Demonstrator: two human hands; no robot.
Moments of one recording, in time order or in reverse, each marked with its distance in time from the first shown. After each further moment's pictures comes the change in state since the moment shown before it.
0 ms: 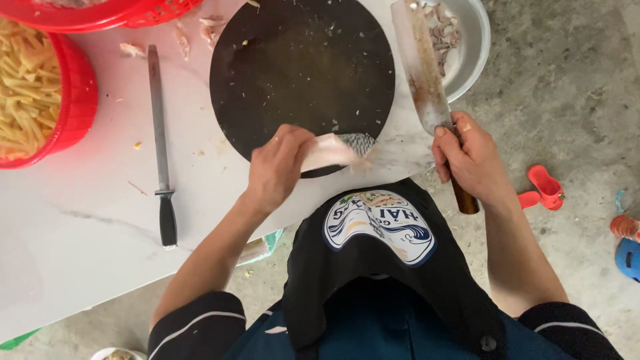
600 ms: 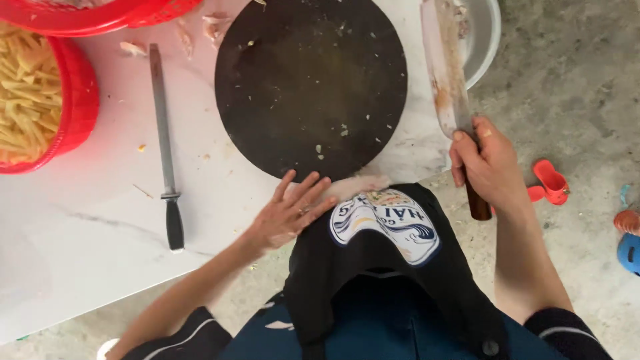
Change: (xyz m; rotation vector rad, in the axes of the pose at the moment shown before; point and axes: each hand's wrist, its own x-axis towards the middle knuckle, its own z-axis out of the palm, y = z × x) left_hand -0.085 -0.017 0.001 0.350 -0.535 0.357; right_hand 0.006 0.007 0.001 0.056 0.063 0.061
